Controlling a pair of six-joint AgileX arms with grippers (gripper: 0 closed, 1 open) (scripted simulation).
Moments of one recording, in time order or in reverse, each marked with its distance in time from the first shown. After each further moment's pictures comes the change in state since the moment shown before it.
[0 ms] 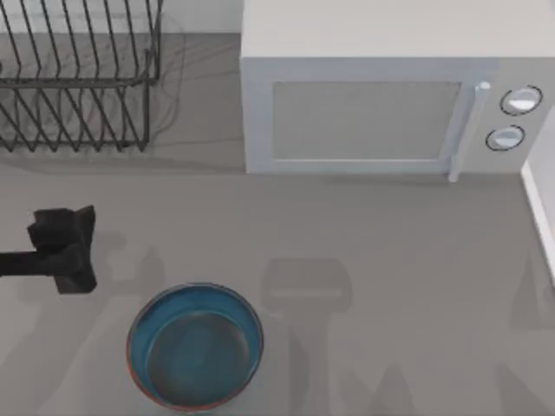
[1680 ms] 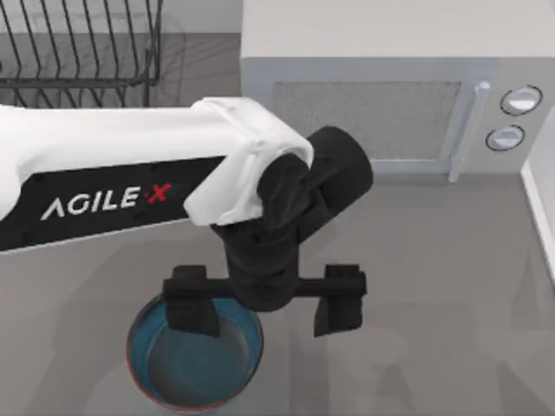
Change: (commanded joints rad) left arm -0.556 1.288 0.793 -0.573 -0.003 -0.542; right arm 0.000 0.000 0.000 0.000 0.000 0.000
